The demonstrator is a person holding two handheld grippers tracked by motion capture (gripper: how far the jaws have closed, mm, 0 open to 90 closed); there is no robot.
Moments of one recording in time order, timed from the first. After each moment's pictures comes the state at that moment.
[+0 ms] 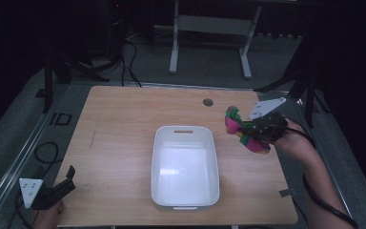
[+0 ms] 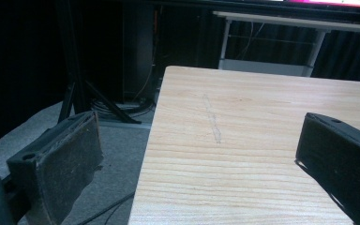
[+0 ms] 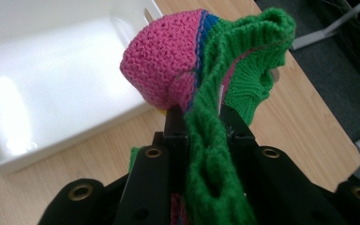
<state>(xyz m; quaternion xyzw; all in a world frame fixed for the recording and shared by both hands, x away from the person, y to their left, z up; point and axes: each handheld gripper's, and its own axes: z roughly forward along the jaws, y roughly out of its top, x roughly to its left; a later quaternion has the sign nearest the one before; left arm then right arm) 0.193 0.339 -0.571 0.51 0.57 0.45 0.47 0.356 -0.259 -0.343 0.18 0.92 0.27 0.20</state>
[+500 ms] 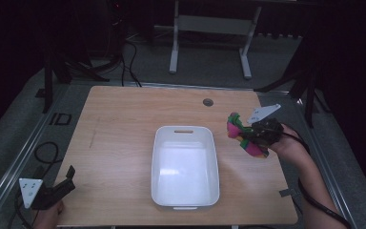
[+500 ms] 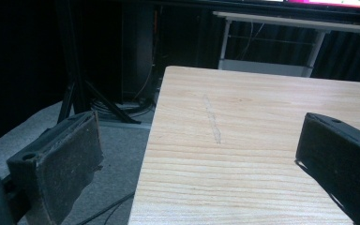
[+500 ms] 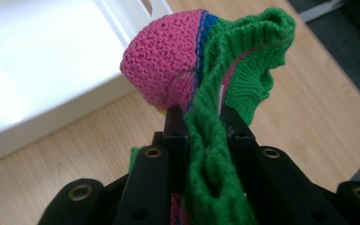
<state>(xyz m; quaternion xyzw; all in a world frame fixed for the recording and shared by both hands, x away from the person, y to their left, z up) 0.193 0.340 -0.571 0.51 0.57 0.45 0.47 0.372 -0.271 -0.385 0.22 0.92 0.25 0.19</state>
